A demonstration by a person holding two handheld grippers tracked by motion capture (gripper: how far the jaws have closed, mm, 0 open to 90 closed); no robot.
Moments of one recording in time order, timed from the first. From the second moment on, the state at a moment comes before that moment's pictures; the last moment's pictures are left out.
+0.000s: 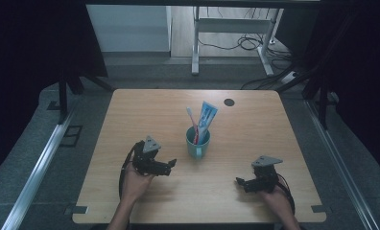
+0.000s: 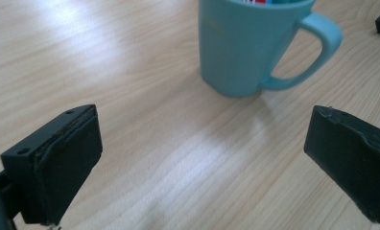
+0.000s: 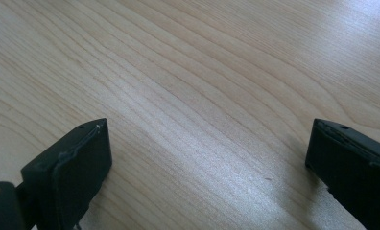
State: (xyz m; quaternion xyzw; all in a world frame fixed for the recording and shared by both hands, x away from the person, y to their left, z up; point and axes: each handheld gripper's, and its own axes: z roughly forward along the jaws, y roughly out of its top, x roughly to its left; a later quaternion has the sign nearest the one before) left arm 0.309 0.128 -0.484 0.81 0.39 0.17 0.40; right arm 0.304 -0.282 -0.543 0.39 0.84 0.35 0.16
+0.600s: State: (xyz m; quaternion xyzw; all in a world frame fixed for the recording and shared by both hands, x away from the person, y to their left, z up) left arm 0.289 0.141 -0.521 0.81 0.41 0.15 0.38; right arm 0.304 -0.282 -0.543 0.39 0.84 0.35 0.16
